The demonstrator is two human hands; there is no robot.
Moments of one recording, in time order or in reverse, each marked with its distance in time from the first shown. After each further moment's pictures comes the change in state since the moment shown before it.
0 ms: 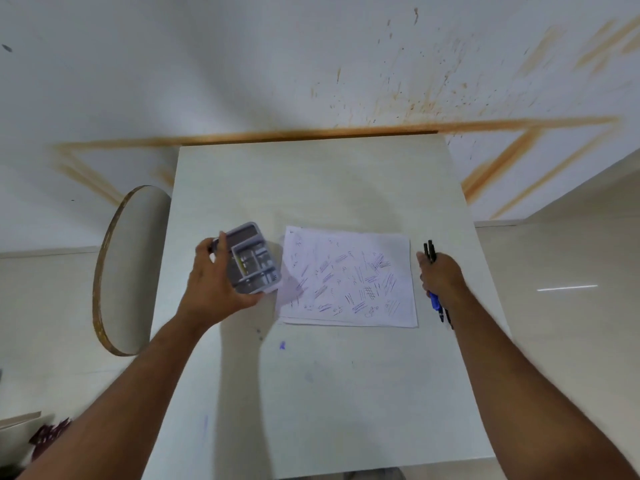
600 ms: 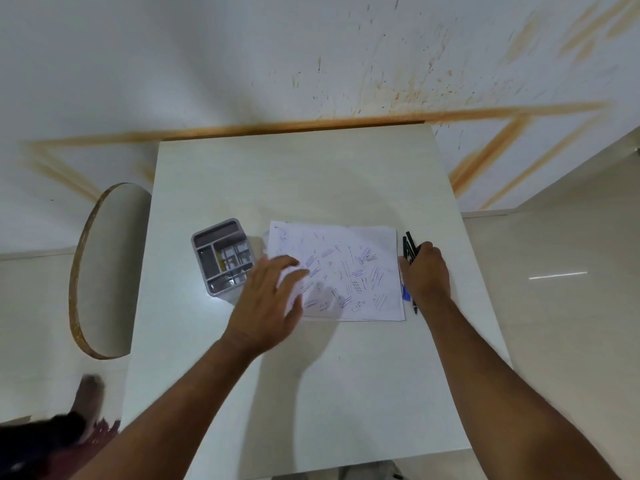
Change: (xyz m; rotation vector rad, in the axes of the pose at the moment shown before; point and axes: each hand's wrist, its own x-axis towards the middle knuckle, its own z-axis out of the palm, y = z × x) left_hand -0.039 0.089 0.065 0.157 0.219 0.681; right_hand -0.007 0.017 0.014 -0.319 0.210 -0.221
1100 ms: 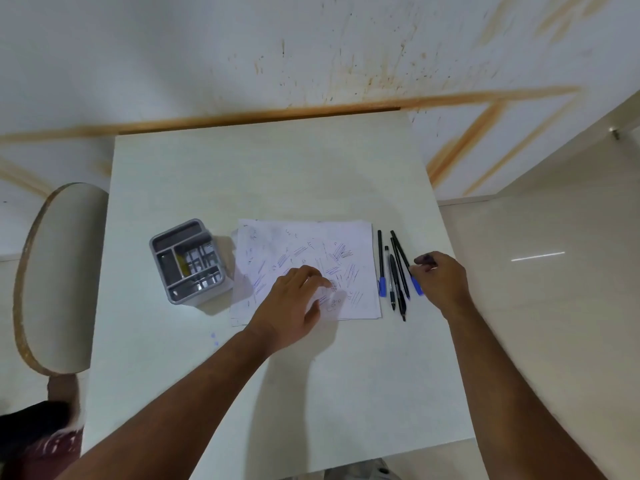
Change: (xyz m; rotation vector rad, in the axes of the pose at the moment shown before) left_hand 0.035 0.043 0.065 -0.255 -0.319 -0.059; right_hand 0.004 0.076 -0.041 0.278 -0.053 0.039
